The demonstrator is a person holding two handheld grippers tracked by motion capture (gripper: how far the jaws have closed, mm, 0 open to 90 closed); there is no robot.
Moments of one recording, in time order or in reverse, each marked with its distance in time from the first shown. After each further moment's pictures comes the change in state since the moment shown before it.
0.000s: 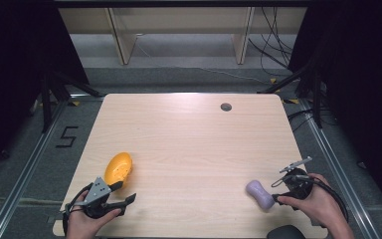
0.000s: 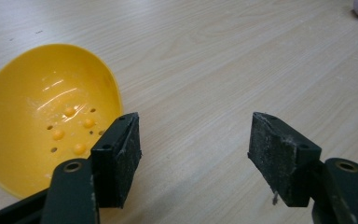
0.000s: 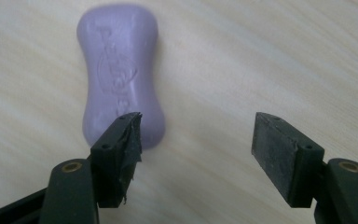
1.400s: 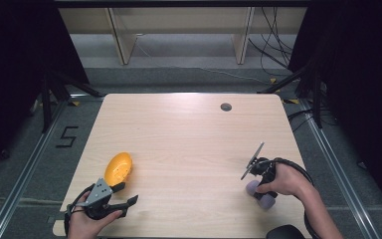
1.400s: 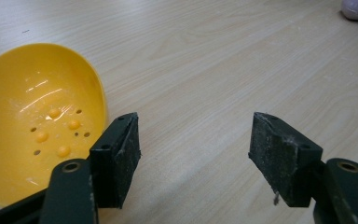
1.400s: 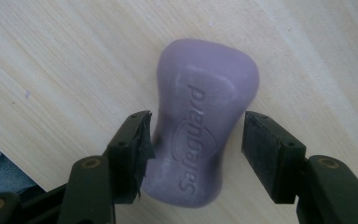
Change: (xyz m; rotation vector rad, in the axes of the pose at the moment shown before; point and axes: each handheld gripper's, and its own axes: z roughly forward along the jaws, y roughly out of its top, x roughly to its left) left arm -0.004 -0.001 0.001 0.001 -0.024 -0.001; right arm 0.036 0.078 0.035 0.352 0.114 -0.220
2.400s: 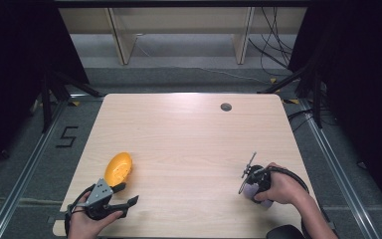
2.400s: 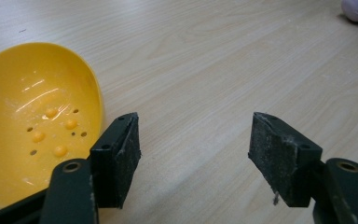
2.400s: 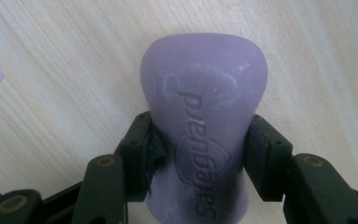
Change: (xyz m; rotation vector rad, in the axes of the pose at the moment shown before) left arm -0.001 0.000 0.000 0.009 0.001 0.013; right arm 0.014 -0.003 0.017 -0.045 -0.103 -0.207
